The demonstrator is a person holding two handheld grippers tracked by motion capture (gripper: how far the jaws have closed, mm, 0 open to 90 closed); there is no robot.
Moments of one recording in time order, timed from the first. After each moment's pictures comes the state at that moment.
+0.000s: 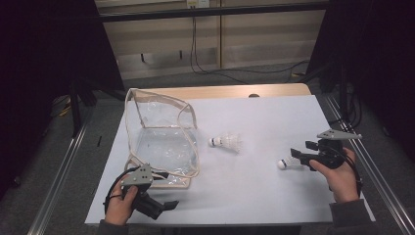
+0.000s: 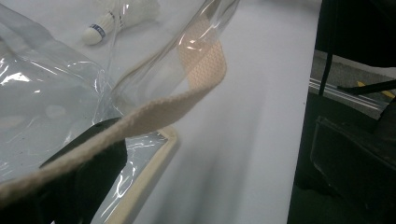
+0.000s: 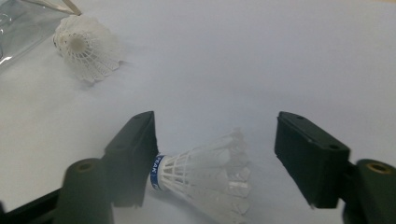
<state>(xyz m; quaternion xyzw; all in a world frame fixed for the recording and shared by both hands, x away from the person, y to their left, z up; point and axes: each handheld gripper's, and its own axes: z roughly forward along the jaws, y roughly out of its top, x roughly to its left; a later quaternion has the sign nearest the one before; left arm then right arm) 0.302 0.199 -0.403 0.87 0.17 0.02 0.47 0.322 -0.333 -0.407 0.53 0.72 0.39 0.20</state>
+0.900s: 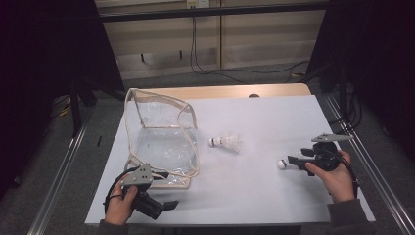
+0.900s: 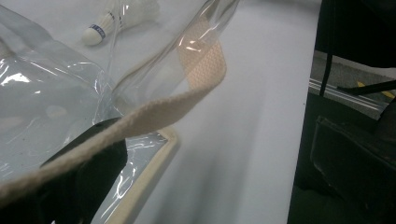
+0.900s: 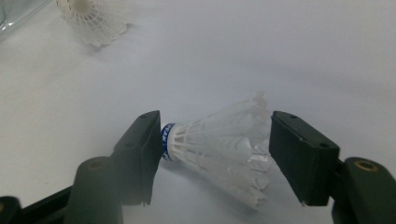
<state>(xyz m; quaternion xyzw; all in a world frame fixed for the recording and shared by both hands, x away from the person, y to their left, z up) 0.302 0.199 -0.403 0.87 0.17 0.02 0.47 0.323 -0.330 -0.421 0.53 0.75 0.36 0.15</state>
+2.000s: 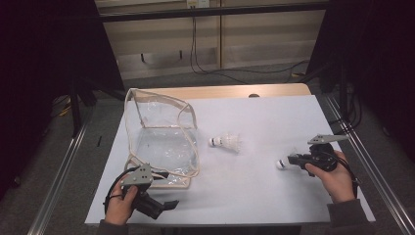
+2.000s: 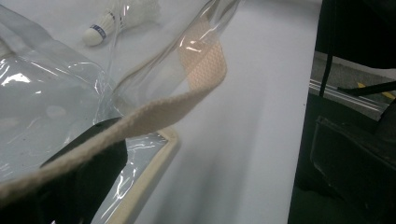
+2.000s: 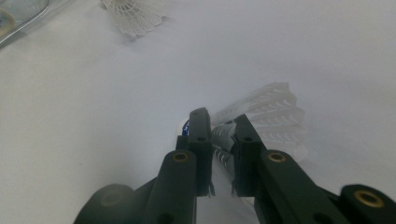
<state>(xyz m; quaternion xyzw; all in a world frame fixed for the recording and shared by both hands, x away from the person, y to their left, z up) 0.302 0.199 -0.403 0.86 0.17 0.02 0.47 0.321 -0.322 -0.416 0.49 0.78 0.37 0.12</state>
